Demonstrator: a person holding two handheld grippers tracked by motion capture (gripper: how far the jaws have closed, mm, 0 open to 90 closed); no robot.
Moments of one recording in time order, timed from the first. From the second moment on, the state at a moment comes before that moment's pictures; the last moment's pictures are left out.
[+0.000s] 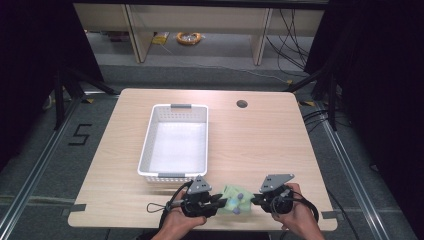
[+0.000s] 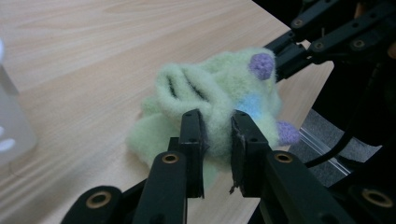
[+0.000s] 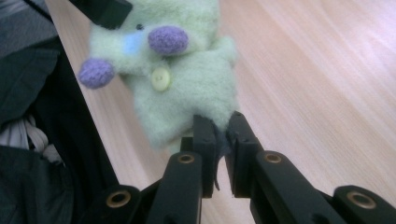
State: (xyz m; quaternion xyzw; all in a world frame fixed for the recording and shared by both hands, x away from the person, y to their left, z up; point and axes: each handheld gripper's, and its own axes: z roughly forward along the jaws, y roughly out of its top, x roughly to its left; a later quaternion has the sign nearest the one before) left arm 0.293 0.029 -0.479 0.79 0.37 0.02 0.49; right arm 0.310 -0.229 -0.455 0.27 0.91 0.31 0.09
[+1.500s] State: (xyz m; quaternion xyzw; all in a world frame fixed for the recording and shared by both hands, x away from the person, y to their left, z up) left arm 0.311 0.041 -0.492 0.75 0.47 -0.05 0.47; right arm 0.321 -0.238 -0.483 0.43 0.83 0.35 -0.01
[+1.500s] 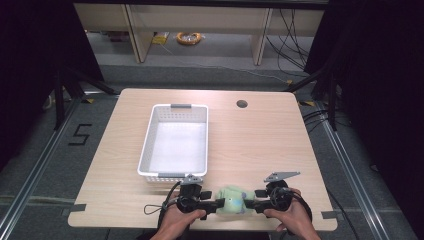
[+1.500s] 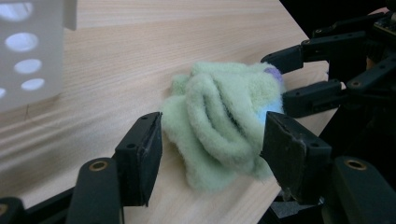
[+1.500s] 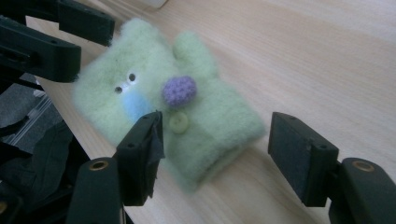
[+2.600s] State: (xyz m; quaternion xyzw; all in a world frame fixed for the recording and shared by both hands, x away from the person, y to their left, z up) left arm 0.315 0.030 -0.504 0.79 0.42 -0.06 0.45; right arm 0.320 -0.231 -0.503 0.41 0.82 0.39 -0.03
